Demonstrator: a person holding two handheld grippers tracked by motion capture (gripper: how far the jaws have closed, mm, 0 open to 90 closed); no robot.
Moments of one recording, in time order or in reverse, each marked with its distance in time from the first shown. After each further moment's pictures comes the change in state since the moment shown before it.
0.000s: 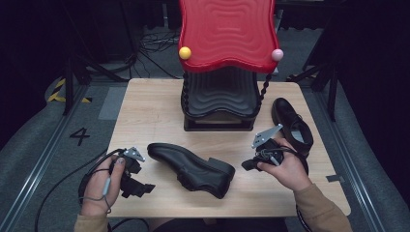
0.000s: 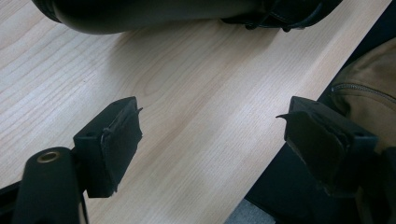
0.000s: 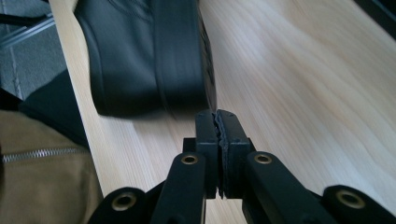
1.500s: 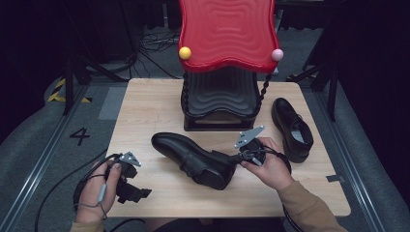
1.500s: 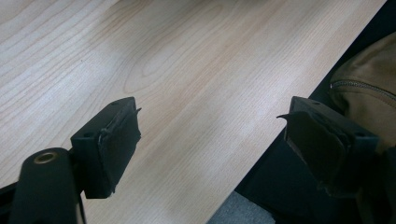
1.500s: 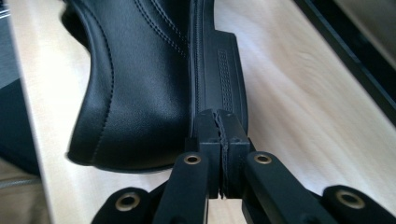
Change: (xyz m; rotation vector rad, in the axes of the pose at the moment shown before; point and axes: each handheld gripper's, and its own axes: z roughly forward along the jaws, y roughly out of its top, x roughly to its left) left arm -0.003 -0.014 -0.002 0.009 0.011 -0.026; right arm 0.010 0.027 0.025 -0.012 -0.133 -0.087
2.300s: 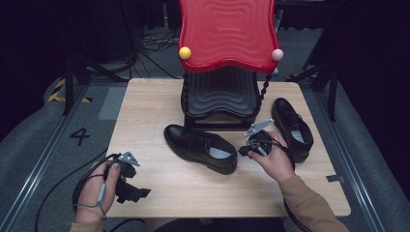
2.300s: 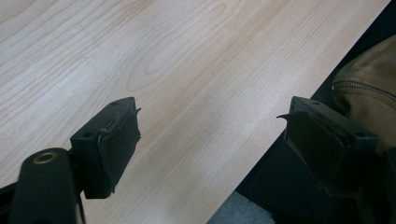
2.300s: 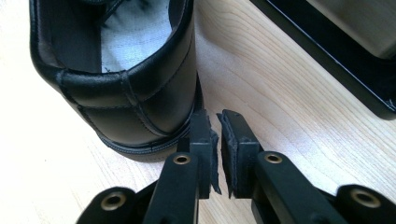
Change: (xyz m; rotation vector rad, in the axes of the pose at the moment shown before) left arm 0.001 -0.001 -0.002 -0.003 0.006 -0.004; right arm -0.043 -0.026 0.010 0.016 -0.103 0.179
